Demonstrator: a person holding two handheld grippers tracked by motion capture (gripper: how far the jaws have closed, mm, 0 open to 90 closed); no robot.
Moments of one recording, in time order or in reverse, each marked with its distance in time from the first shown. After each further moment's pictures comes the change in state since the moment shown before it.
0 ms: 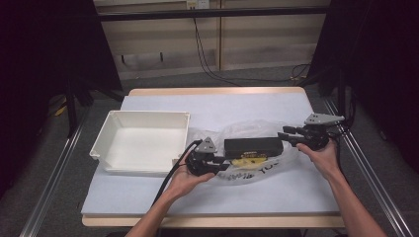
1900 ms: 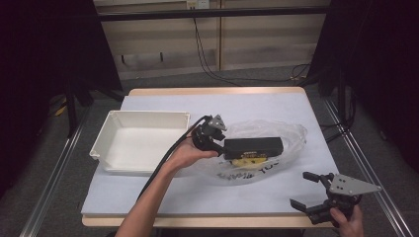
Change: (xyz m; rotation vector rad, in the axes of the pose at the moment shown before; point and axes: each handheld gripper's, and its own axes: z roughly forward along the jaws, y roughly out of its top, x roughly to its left) left arm 0.038 0.063 0.011 0.207 0.026 0.151; right arm 0.116 -0.076 -0.097 -0.095 0.103 -0.062
